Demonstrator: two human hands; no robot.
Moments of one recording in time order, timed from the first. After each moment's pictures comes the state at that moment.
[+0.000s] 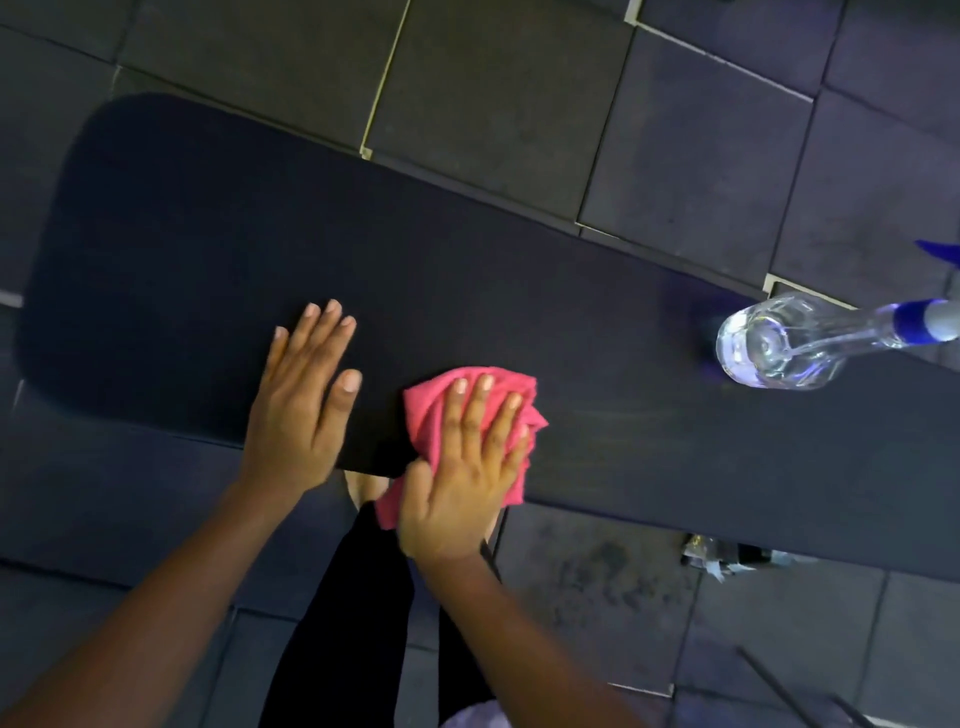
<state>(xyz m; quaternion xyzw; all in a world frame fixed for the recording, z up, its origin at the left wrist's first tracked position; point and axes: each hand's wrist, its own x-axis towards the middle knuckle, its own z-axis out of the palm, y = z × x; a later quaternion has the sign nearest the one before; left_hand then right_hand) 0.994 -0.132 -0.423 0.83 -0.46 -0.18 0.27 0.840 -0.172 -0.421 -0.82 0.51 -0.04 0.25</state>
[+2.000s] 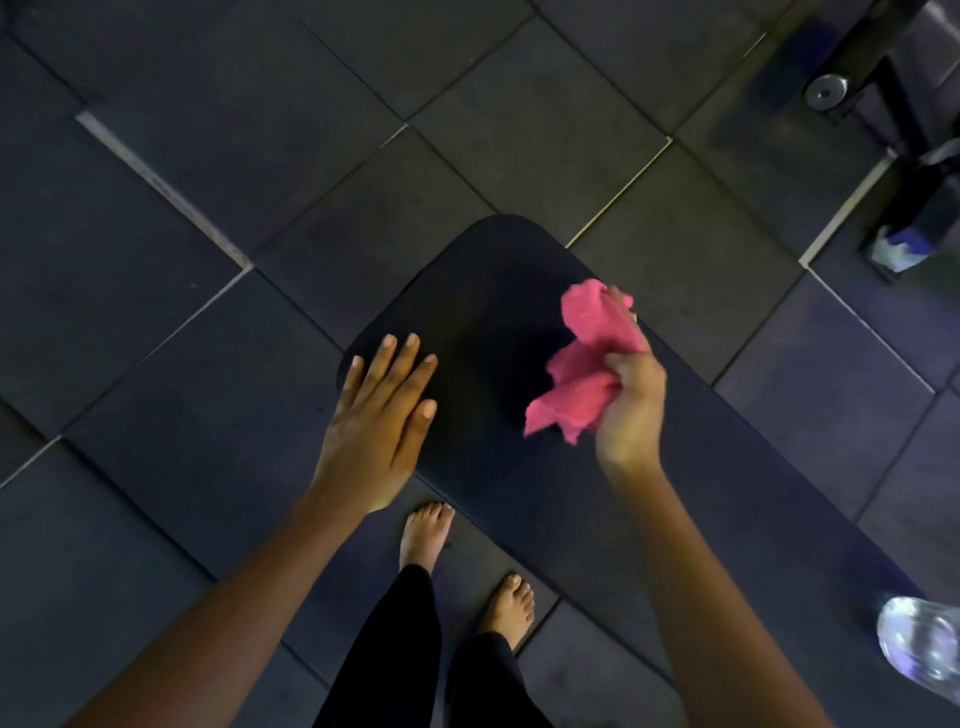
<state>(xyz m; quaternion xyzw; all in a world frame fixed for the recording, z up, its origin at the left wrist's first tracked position) 1.114 -0.024 -0.421 0.91 -0.32 -0.14 0.24 1.054 -0.245 -0.365 -0.65 0.37 -0.15 0.65</state>
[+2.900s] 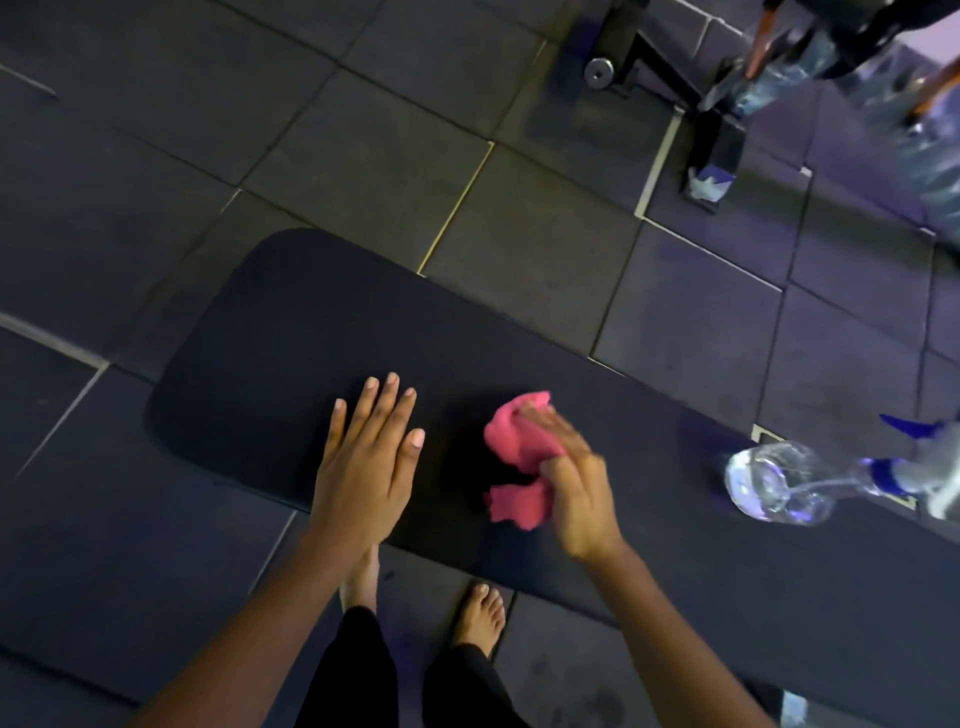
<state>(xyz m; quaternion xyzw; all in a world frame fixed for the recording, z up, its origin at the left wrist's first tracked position) 1.010 -0.131 -0.412 0.87 -0.41 -0.16 0.21 0.850 -0.290 -0.374 -0.80 0.31 -0.13 0.50</state>
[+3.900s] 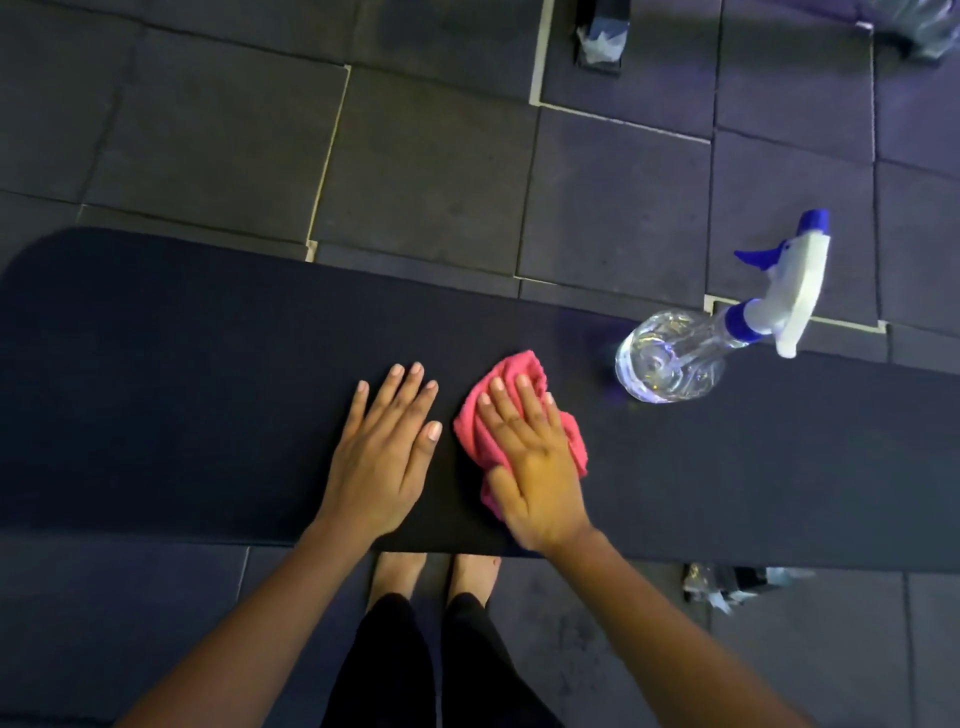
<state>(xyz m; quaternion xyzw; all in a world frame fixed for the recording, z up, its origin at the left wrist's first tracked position) 0.902 -0.224 -0.420 0.78 -0.56 -0.21 0.17 0.731 -0.319 -0.404 -0.88 0.33 -0.04 0.33</state>
